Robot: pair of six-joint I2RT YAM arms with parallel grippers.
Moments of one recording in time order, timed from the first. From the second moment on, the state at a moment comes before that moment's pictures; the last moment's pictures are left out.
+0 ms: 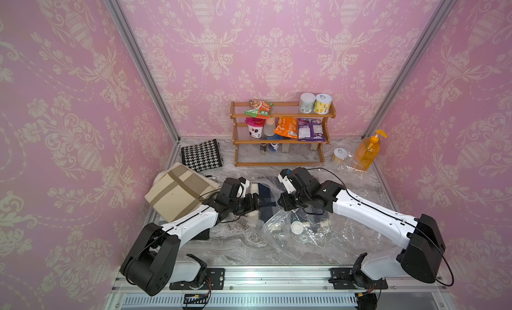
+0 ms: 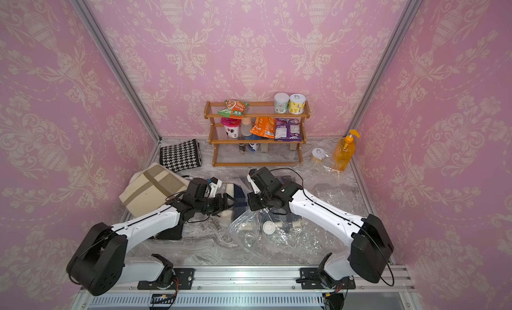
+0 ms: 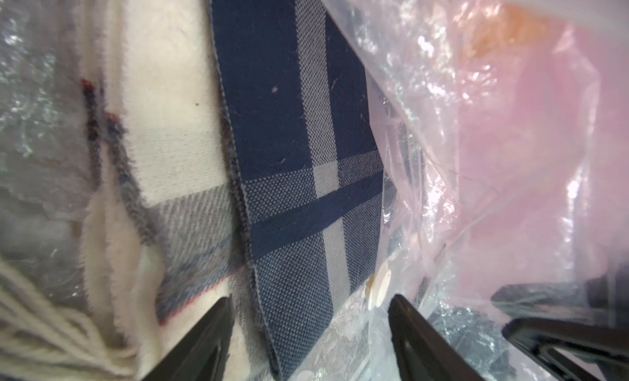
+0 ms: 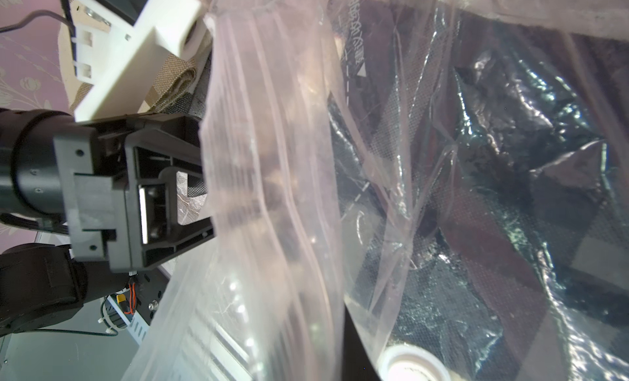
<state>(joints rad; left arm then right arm) -0.47 1.34 0.63 -0.06 0.51 -0.79 0.78 1.43 1.14 -0.64 -0.13 0.47</state>
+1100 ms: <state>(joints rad) -0.50 1.46 0.69 -0.08 0.58 -0.82 0.78 1.43 1.14 -0.64 -0.12 0.47</state>
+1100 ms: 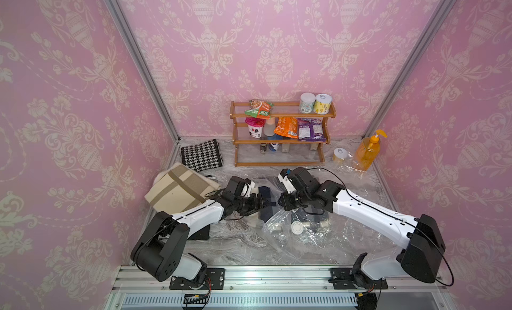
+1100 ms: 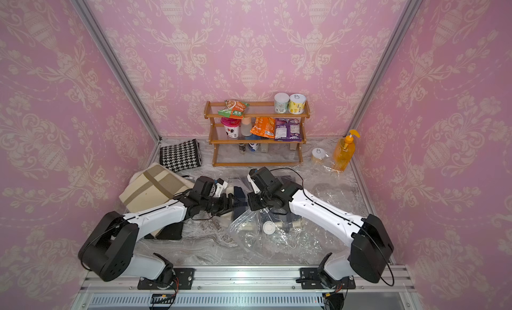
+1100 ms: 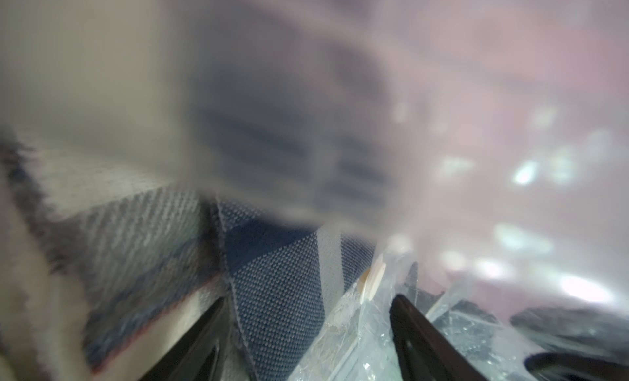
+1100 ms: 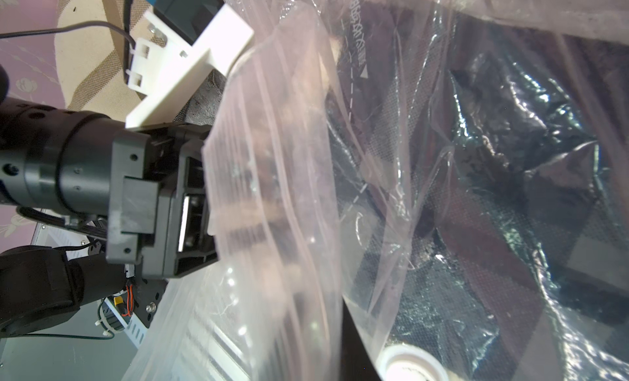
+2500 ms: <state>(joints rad) -0.59 1.44 0.71 -0.05 0.56 -0.87 0.78 1.43 1.14 -0.65 -0.11 0.47</state>
